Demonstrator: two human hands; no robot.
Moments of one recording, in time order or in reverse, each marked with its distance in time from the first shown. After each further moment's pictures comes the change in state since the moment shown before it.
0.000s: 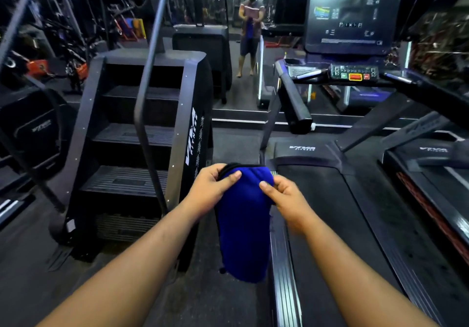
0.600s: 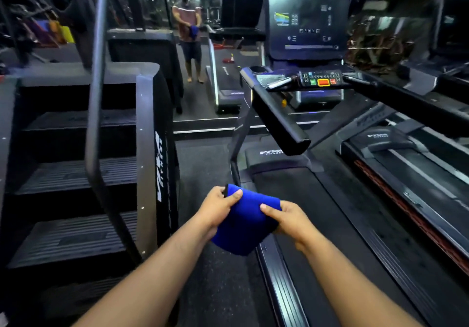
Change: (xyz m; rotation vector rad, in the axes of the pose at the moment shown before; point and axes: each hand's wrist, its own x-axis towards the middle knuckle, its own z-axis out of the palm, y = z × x) left_hand 0.176 -0.059 -0.048 0.010 -0.174 -0.355; right_hand 0.124 0.038 0.004 -0.096 0.352 0.337
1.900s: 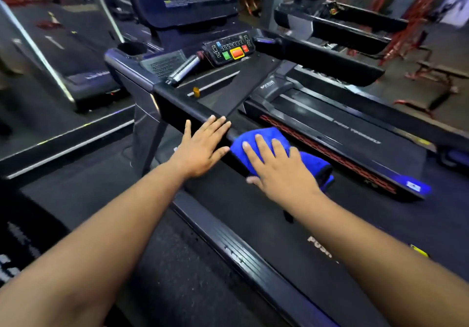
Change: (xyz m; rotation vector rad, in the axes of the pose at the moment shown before) left_hand 0.469 0.105 0.046 1.238 -0.578 1.046; right_hand 0.262 -0.118 -0.059 -1.961 0.715 -0.004
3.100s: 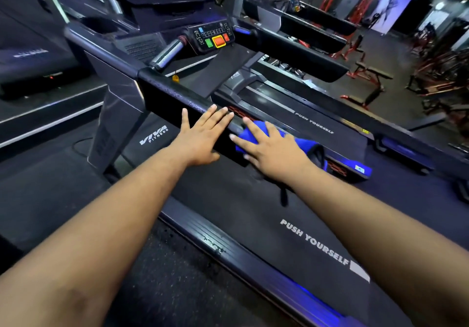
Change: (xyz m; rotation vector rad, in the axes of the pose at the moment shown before) left_hand 0.007 -0.019 -0.003 0.033 -0.151 0.101; right_hand 0.039 -0.014 -0.014 0.017 -0.115 0.016
